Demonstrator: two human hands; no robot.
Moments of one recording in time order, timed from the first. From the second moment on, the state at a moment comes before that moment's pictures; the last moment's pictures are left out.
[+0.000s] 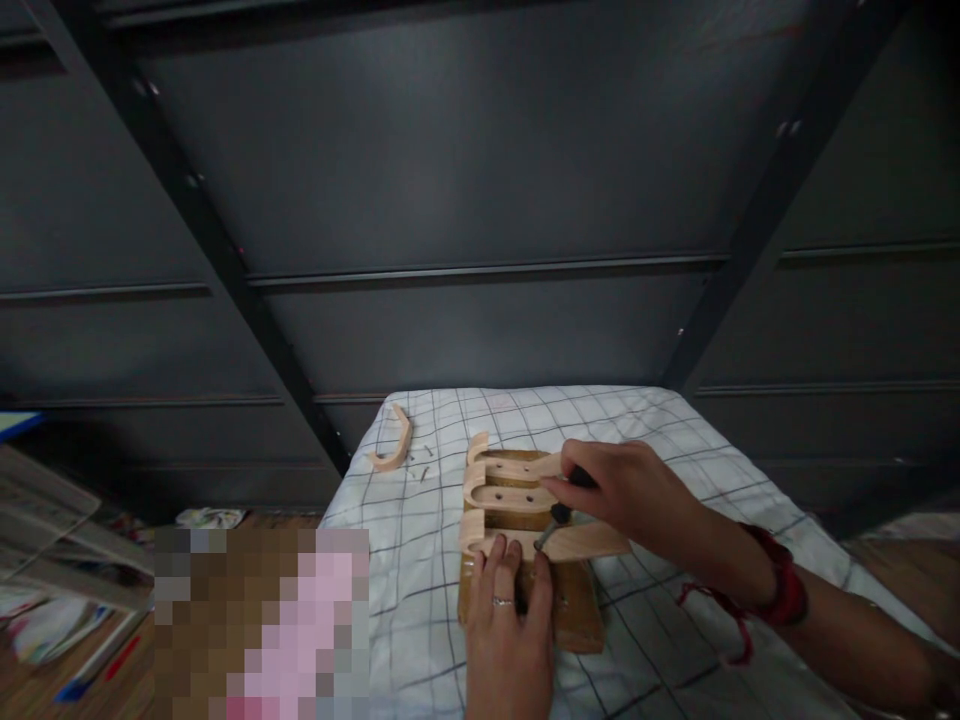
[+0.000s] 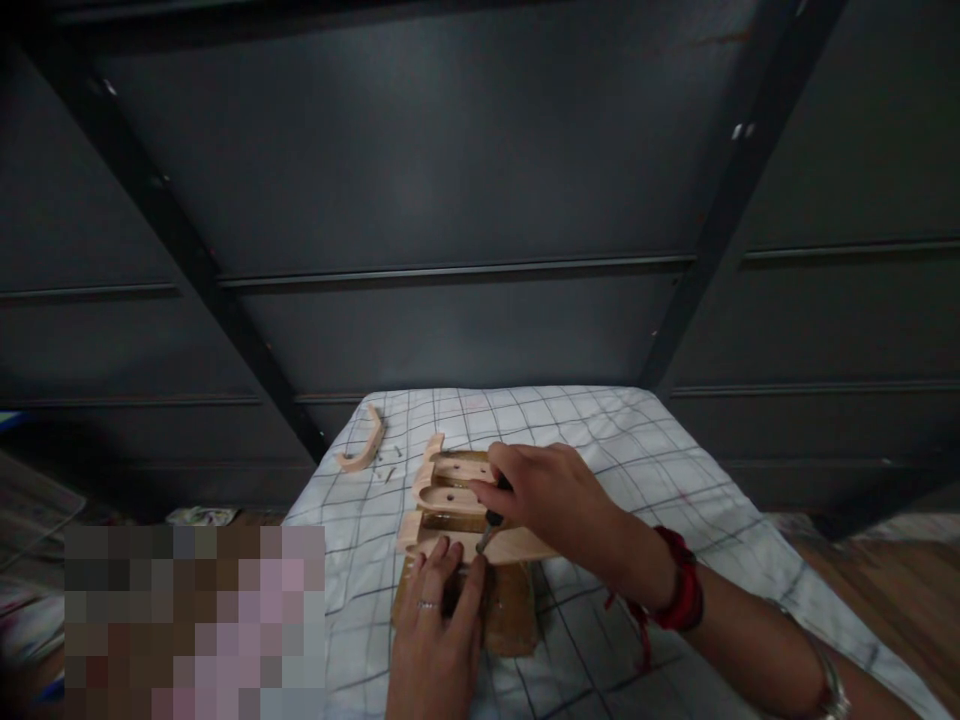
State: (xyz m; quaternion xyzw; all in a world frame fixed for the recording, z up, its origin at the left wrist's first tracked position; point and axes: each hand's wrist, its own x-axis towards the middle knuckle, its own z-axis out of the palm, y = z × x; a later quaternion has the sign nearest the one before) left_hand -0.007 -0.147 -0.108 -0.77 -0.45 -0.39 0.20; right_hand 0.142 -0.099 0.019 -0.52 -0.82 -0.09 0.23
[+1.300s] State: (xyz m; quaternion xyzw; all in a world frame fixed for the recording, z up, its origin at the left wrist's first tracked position) left_hand -0.006 -0.147 -0.109 -0.77 -0.45 -0.40 0.21; right_hand 0.148 -0.112 0.038 -0.37 -0.91 0.13 0.15
